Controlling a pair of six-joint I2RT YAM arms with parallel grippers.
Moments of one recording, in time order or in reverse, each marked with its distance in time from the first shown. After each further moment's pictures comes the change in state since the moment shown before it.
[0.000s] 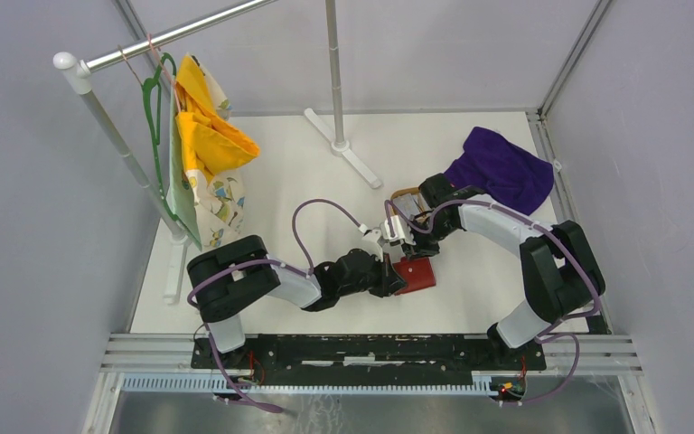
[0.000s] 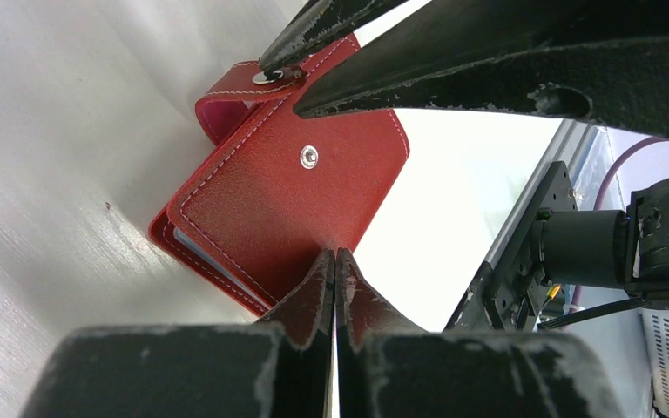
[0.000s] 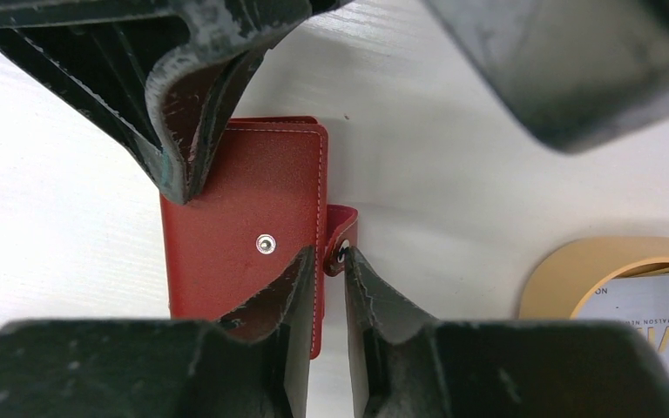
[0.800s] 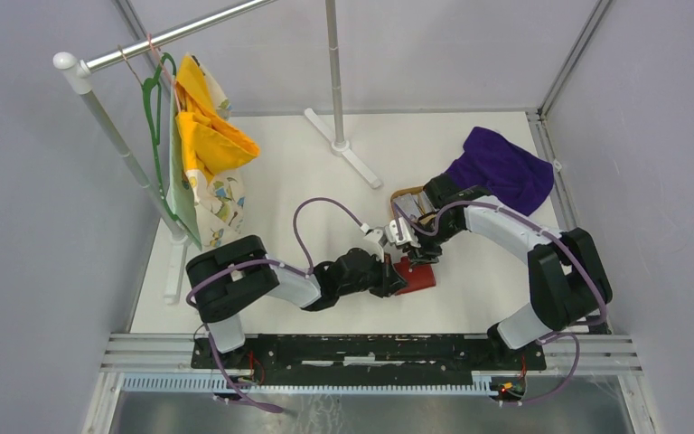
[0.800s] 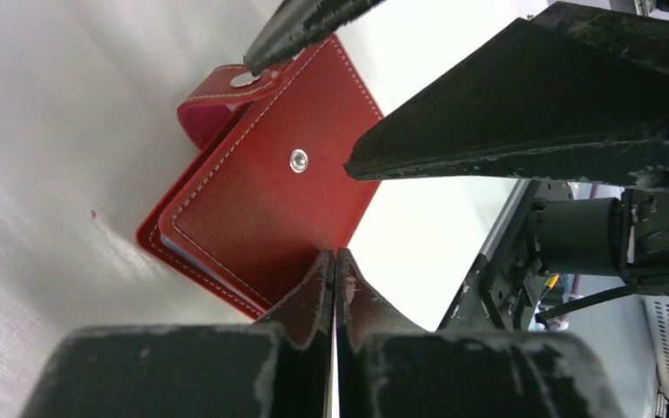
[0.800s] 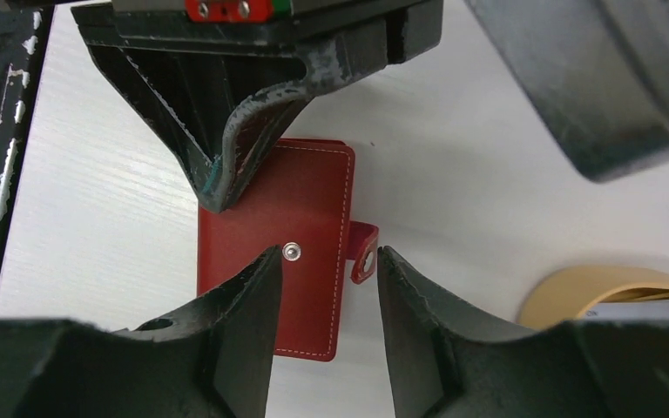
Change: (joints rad) left arm 0.000 -0.010 0.000 0.015 0.026 0.027; right arm -0.027 -0.063 -0.005 -0.067 -0.096 -0.097
